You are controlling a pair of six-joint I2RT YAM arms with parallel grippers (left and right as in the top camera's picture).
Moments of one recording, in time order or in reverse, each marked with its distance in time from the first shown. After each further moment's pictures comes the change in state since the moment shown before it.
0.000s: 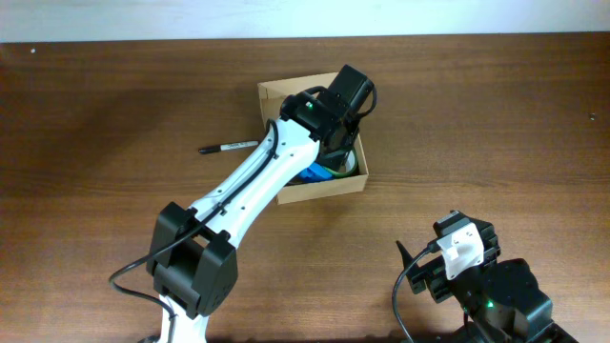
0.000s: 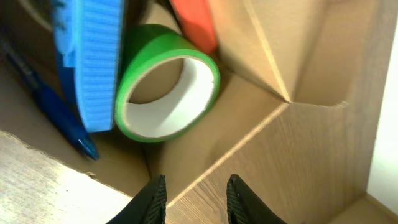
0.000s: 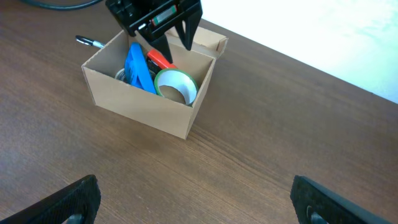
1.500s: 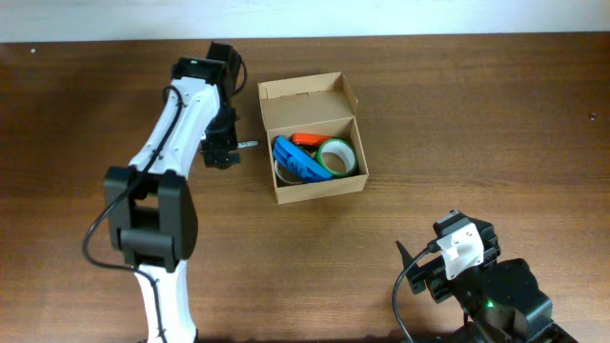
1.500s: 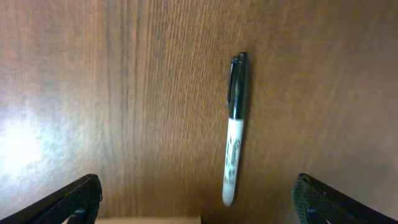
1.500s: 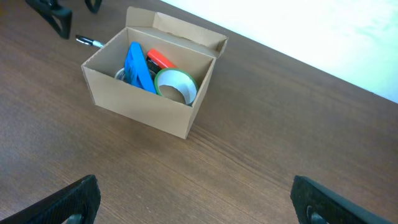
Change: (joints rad) left arm 0.484 0.149 0.022 -0.274 -0.132 -0.196; right arm 0.000 0.000 -0.001 0.000 0.000 0.000
